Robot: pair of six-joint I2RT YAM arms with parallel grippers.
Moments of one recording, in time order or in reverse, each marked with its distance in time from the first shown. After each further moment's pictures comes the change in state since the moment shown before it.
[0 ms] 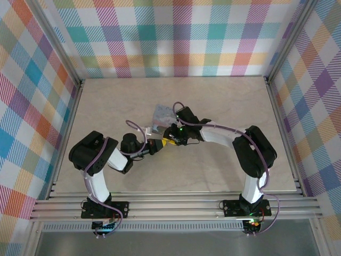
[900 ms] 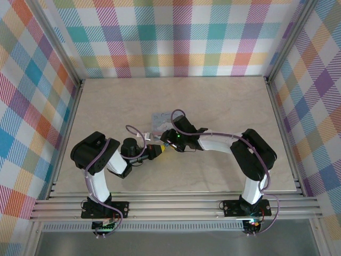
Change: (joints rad) left arm -0.018 0.010 -0.072 0.006 -0.047 -0.026; right arm 0.076 -0.022 -0.113 0.159 0.197 0.124
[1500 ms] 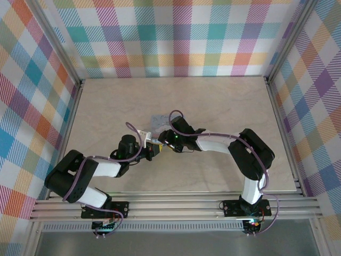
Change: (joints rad) left arm -0.033 -0.383 0.023 -0.503 -0.111 0.331; right arm 0.017 0.020 0.013 0.013 -0.002 0.017
